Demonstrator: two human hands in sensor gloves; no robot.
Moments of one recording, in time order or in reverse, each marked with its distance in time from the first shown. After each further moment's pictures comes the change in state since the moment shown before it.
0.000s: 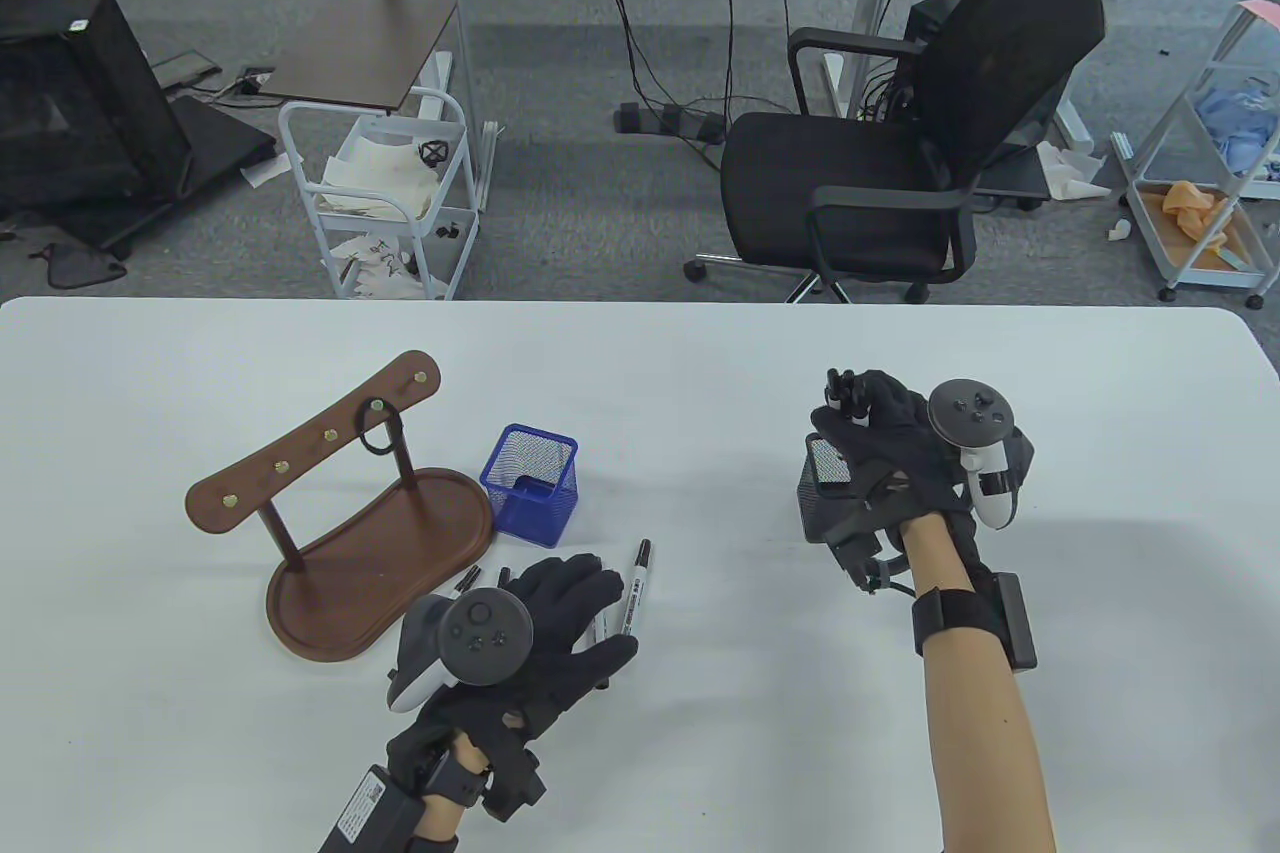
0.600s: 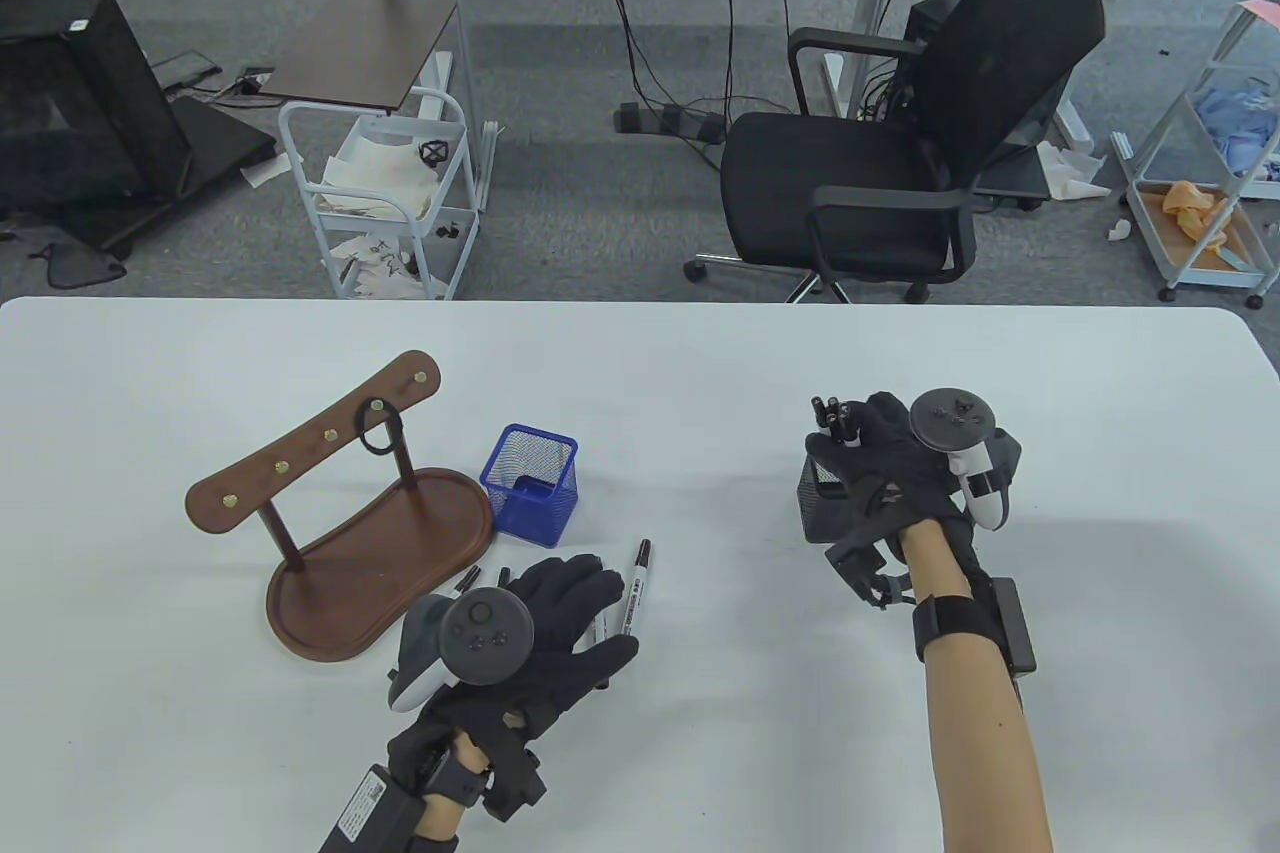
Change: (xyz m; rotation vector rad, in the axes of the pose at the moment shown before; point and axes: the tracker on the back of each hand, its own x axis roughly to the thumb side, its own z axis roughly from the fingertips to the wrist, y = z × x) left_hand -0.001 -0.001 -0.001 -0.004 0.001 0.003; right_hand -0.012 0.008 -0.002 0.028 0.097 0.150
